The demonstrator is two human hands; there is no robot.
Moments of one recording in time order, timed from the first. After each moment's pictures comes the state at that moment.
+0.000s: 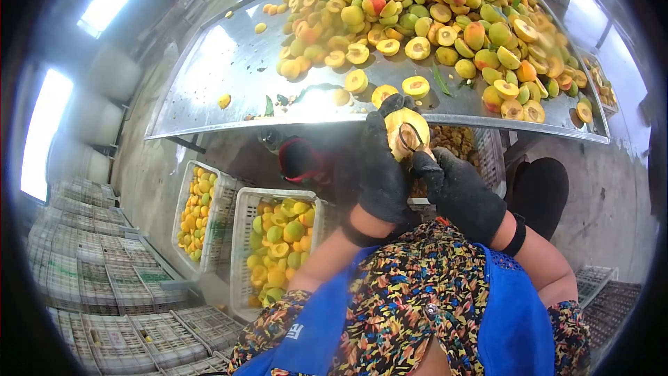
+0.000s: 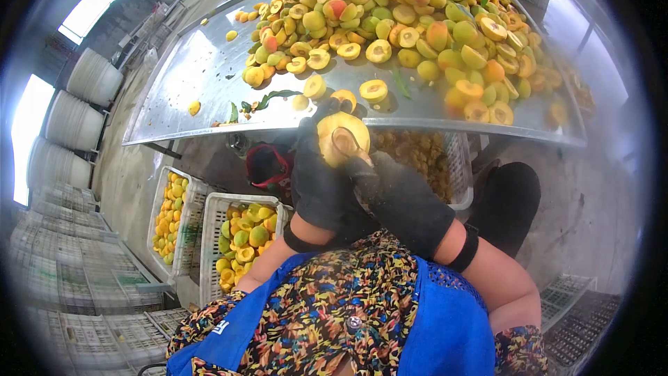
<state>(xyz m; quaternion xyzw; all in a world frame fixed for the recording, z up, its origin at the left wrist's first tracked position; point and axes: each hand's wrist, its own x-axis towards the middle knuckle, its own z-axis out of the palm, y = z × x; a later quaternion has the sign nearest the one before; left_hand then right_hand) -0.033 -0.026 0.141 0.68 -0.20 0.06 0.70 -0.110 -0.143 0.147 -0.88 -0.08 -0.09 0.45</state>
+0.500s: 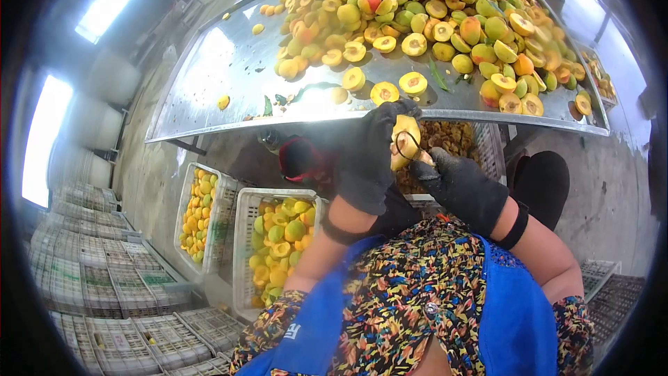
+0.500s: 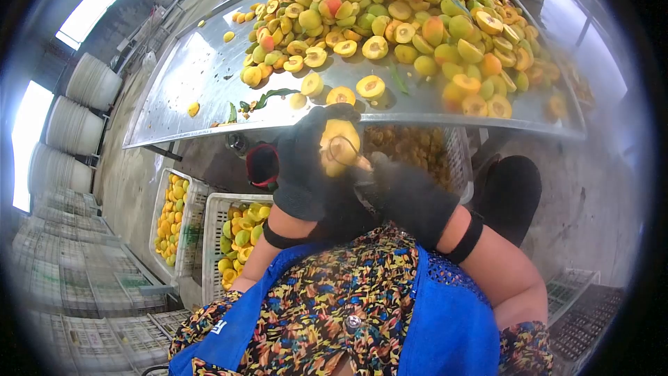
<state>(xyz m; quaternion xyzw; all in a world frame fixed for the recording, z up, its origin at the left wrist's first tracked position) 0.007 -0.006 0.121 0.78 -0.40 0.27 0.40 -0.107 -0.155 0.131 -0.92 -0.03 -0.03 0.39</state>
